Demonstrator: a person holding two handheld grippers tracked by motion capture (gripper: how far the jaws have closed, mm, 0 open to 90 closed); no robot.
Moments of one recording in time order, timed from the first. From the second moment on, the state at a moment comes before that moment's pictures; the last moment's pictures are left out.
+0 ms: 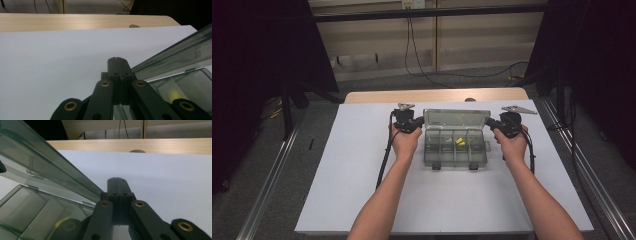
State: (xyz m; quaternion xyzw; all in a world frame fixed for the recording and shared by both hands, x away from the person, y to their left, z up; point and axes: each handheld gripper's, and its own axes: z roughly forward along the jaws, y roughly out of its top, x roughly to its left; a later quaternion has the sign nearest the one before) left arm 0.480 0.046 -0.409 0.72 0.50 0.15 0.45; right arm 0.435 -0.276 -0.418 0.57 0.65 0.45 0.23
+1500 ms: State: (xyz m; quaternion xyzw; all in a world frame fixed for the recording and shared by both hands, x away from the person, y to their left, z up) left arm 0.468 0.044 -0.410 0.72 0.50 0.16 0.44; right arm 0.420 -0.268 -0.420 0.58 0.65 0.43 0.25
